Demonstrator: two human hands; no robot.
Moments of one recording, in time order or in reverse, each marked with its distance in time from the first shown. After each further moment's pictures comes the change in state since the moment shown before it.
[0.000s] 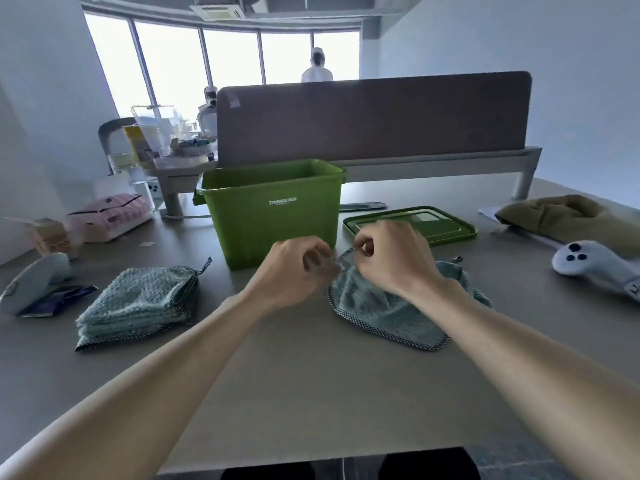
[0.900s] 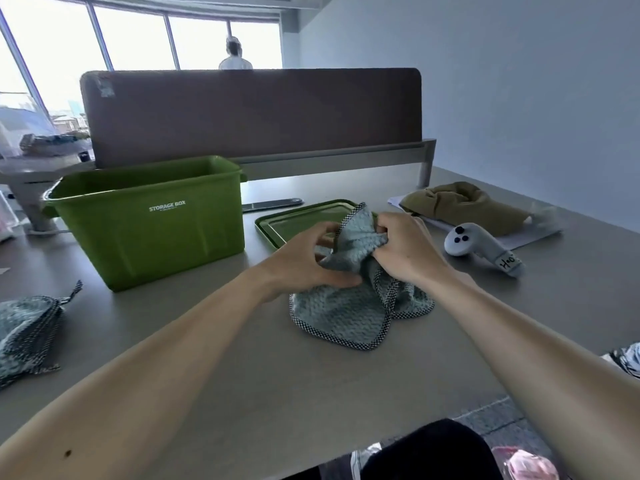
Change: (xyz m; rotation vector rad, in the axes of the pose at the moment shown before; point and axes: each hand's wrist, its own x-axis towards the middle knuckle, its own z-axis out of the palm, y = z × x) left_hand 0.059 0.094 0.093 -0.392 -0.502 0.001; right_hand -0.026 0.124 -0.069 0.002 0.088 0.228
